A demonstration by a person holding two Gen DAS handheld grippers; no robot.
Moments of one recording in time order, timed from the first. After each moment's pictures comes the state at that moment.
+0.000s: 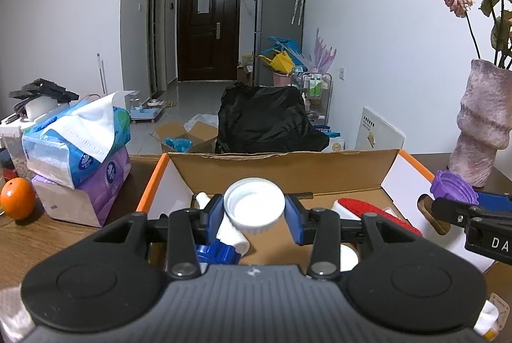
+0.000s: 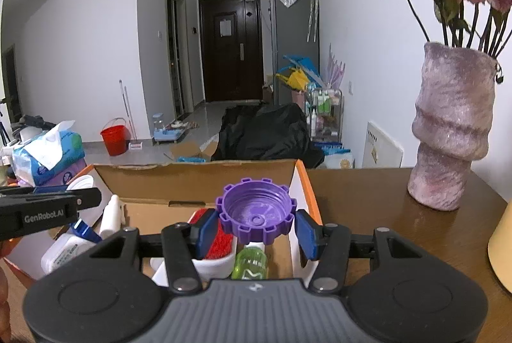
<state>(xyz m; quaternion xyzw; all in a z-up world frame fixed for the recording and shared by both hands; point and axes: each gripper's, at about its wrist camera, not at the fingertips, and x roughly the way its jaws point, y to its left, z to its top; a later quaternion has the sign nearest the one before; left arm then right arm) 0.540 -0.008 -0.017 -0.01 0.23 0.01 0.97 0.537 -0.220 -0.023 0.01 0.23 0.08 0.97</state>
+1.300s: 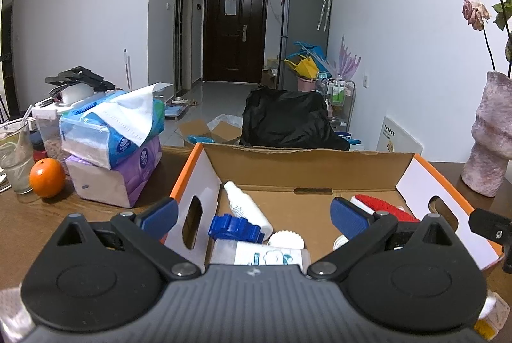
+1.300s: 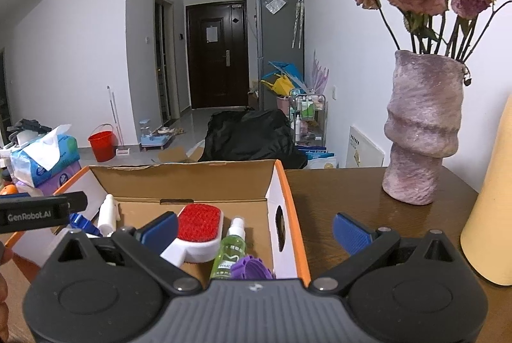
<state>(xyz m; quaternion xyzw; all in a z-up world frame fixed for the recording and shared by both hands) 0.510 0.001 -0.016 -0.03 0.23 0.06 0.97 0.499 -0.230 -0.014 0.01 0.22 0.05 0.97</state>
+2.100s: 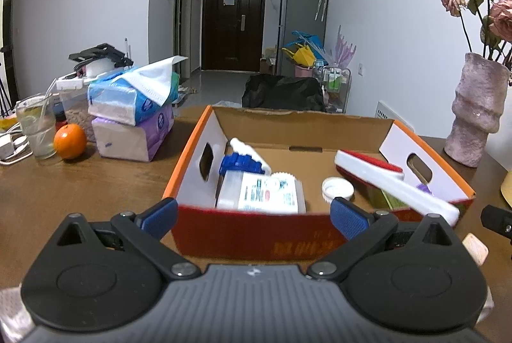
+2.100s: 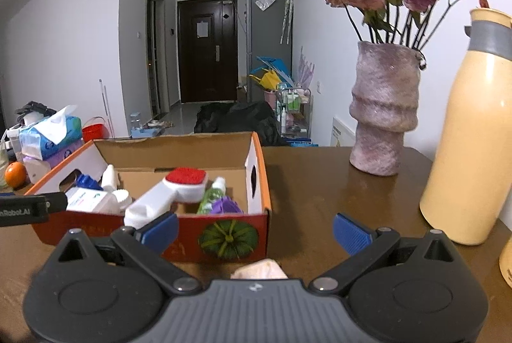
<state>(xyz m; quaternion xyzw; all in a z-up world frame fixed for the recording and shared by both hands) 0.433 -0.004 -0.025 -0.04 0.25 0.05 0.97 0.421 -0.250 -0.022 0.00 0.23 0.02 0.97</state>
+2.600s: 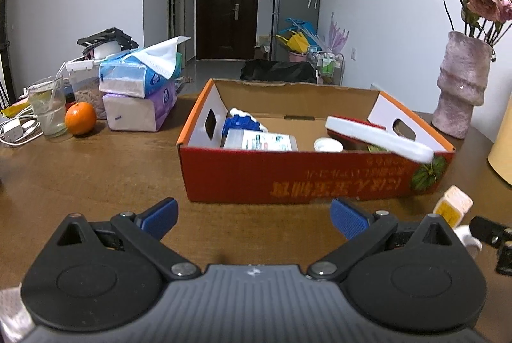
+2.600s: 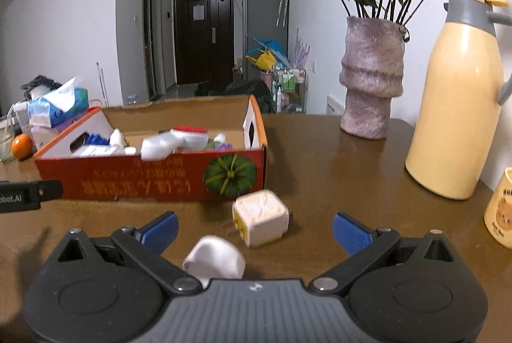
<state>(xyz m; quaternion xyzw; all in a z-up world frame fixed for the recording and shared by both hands) 0.383 -0.007 -0.038 -0.03 0.27 0.04 0.96 0.369 -0.247 -0.045 0.00 0.27 0.01 0.96</state>
